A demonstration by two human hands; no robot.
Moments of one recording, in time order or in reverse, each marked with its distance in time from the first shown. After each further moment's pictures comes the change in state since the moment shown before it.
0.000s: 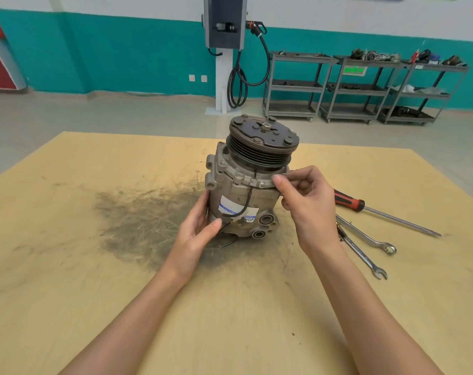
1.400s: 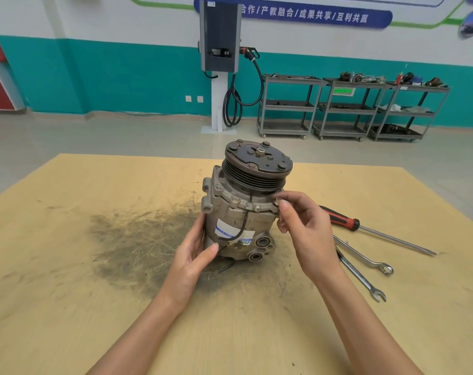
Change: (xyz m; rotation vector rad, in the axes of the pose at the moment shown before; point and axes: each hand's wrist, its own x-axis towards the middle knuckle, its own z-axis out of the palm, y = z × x) left_hand -0.002 -0.001 0.000 -0.027 0.016 -0.010; right_hand -0.003 0.002 -0.012 -0.039 -0.157 -0.098
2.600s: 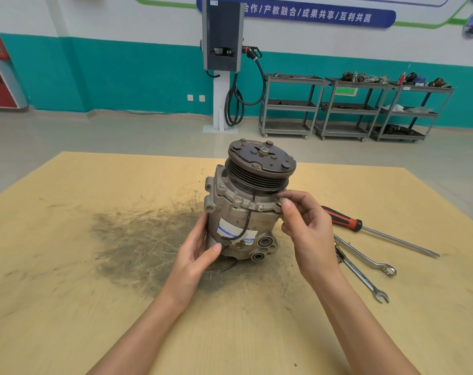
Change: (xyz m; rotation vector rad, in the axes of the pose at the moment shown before) left_hand -0.003 0.001 0.001 0.014 -0.003 -0.007; right_hand -0.004 0.001 0.007 0.020 0.056 0.041
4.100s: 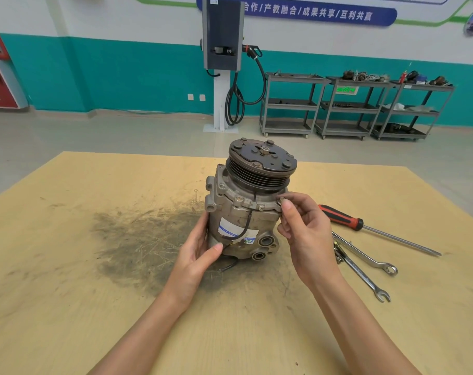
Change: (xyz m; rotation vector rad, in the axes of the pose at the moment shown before) left_hand 0.001 0.001 0.001 -0.001 0.013 -0.012; right_hand -0.001 0.006 0.005 0.234 0.031 0.095
